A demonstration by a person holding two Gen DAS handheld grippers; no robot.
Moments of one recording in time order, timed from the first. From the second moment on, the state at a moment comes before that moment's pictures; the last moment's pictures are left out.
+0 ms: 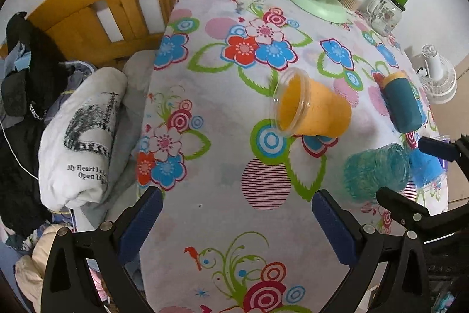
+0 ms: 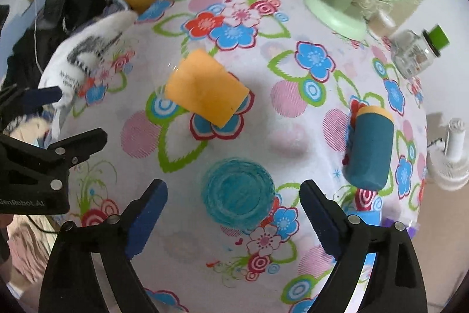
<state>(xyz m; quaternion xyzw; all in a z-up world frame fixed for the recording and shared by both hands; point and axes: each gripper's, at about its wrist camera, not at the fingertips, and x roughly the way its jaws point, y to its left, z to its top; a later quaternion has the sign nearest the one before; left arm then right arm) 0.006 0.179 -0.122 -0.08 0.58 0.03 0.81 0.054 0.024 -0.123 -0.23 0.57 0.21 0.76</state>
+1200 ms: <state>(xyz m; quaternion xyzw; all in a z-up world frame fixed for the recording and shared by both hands) -0.026 0.109 -0.126 -0.05 0.58 0.01 0.82 -0.006 -0.066 -0.125 -0.04 0.48 0.14 0.86</state>
